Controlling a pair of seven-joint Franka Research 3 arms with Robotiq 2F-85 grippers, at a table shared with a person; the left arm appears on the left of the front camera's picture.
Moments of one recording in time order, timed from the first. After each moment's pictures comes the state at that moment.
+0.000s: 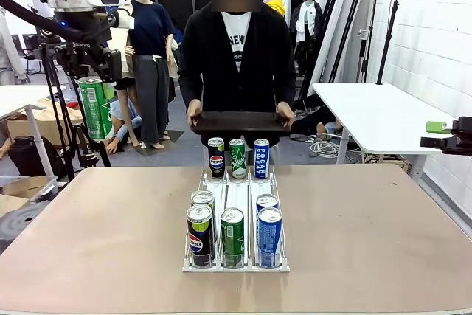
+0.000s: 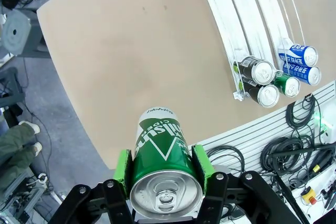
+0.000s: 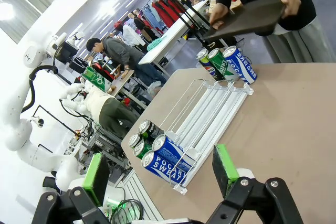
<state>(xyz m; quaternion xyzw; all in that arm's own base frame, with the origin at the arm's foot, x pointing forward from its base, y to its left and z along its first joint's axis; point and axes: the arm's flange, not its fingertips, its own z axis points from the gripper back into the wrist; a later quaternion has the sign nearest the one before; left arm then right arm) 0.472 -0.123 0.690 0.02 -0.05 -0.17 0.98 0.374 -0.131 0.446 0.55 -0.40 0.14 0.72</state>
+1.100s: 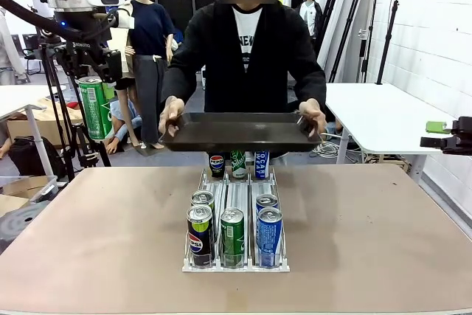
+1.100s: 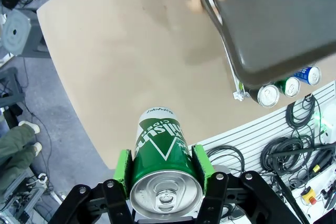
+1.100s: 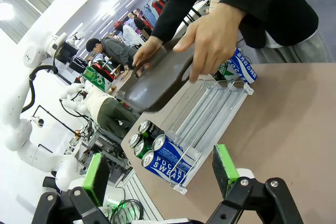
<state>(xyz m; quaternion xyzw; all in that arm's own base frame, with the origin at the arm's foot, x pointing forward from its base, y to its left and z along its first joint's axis) 0.472 -0.123 0.690 0.02 -0.05 -0.17 0.98 0.374 -0.131 0.446 0.55 -0.40 0.14 0.72</state>
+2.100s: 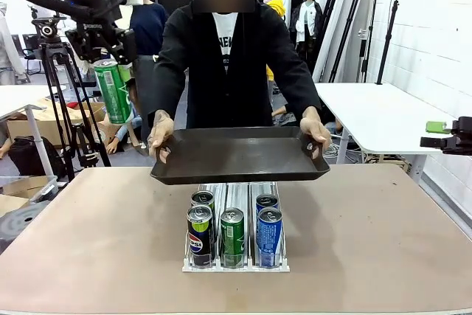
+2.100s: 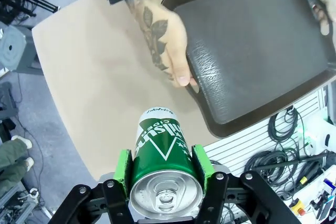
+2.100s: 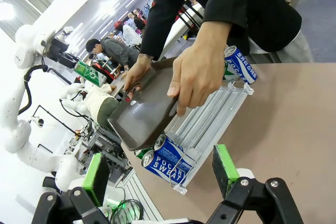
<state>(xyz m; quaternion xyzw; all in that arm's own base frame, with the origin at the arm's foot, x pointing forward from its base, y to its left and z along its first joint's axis) 0.454 -0.159 0.726 -0.01 -0.10 -0.16 0.98 0.374 -0.131 0.446 0.55 -0.40 0.14 0.72</state>
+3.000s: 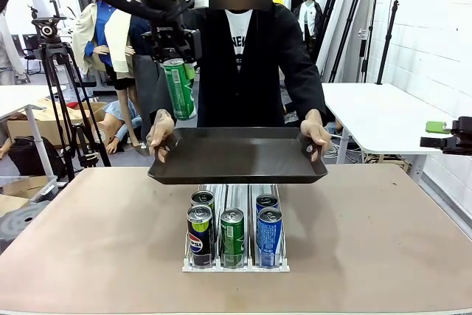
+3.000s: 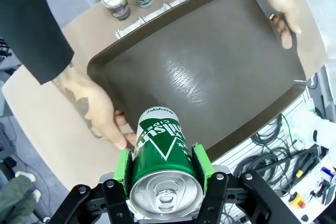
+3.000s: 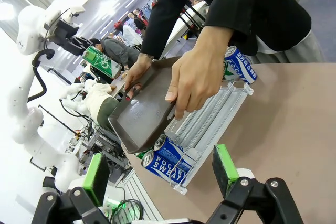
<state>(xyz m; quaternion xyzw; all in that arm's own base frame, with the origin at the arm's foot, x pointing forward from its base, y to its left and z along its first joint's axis) 0.509 -0.280 0.715 -0.04 -0.09 -0.25 0.96 0.374 -0.131 0.446 0.55 -0.40 0.14 0.72</state>
